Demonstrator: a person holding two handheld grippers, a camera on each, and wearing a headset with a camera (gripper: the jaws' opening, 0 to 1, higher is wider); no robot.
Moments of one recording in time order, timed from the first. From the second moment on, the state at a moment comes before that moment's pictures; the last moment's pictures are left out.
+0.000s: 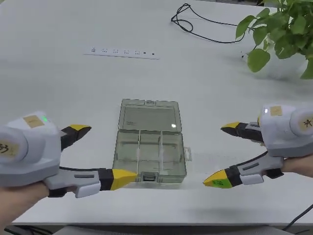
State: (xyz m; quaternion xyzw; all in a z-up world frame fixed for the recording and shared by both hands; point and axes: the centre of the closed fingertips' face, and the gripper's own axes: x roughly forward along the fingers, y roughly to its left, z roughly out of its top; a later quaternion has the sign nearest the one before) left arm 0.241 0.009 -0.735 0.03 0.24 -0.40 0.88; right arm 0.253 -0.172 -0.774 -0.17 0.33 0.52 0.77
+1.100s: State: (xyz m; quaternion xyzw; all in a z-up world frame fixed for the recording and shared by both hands) left arm 0.239 0.007 -0.731 0.03 0.23 -0.39 0.89; right arm 0.264 -0.197 -0.848 -0.33 0.43 0.56 0.62
